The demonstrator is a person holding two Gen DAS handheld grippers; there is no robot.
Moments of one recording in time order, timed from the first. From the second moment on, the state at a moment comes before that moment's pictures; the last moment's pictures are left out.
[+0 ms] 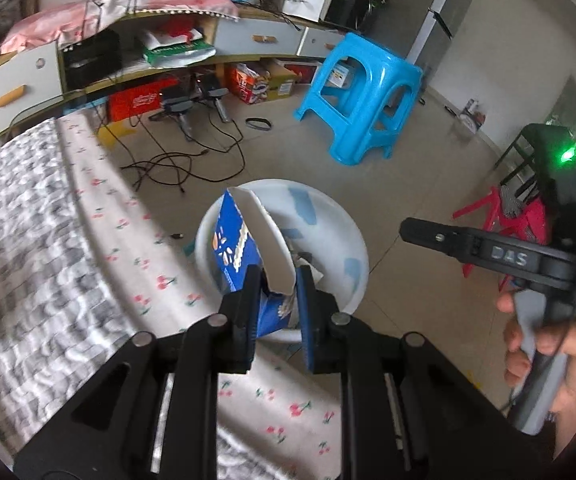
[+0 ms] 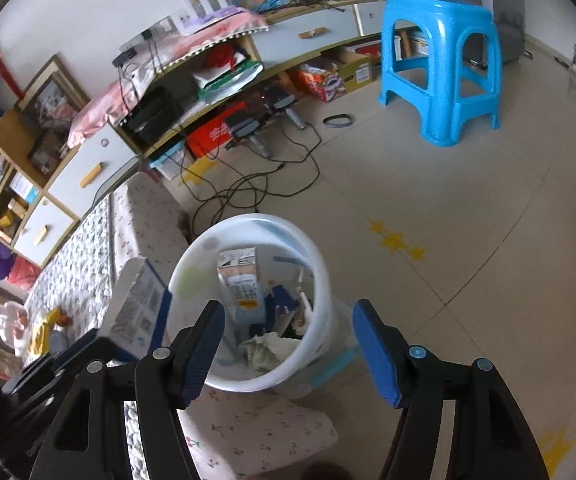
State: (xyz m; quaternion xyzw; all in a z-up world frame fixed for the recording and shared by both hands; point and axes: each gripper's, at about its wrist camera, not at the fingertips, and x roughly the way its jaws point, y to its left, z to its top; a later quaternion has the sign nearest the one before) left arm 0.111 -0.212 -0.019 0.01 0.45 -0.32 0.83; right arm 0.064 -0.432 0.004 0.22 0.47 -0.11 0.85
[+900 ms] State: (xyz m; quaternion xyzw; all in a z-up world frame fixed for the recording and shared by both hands) left arm 0.103 -0.168 -0.012 0.06 0.45 -0.24 0.86; right arm 0.065 -0.407 0.021 0.21 0.45 -0.09 0.86
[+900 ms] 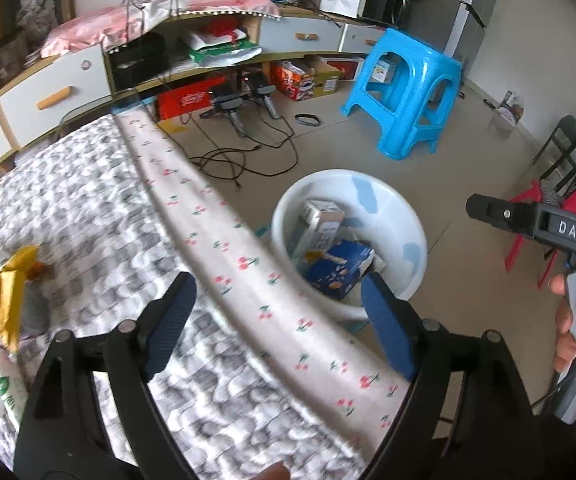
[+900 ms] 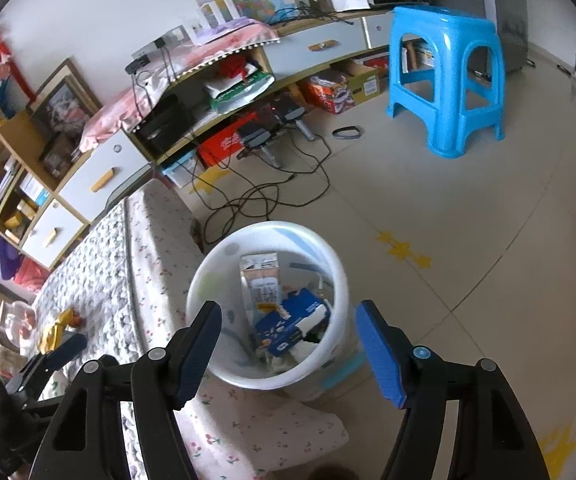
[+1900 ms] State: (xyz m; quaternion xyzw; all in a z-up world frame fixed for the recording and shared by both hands) left arm 0.091 0.036 -0.034 -0.04 0.53 -0.05 0.84; right arm 0.102 -0.271 0.022 0.13 0.48 0.00 0.87
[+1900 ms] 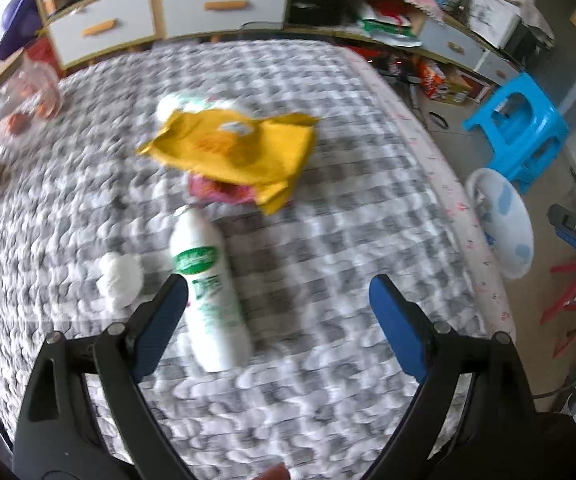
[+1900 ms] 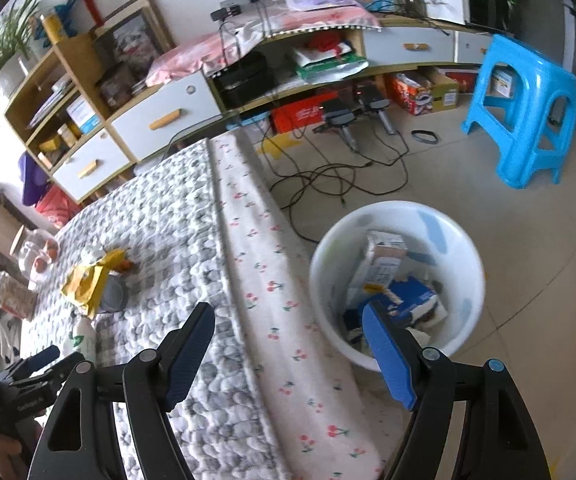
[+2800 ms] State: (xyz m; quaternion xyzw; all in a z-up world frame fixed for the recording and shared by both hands) left arm 0.091 0.107 -0.041 -0.13 0.54 -0.05 0.83; right arm 0.148 -0.139 0.003 0.08 0.51 0.07 0.86
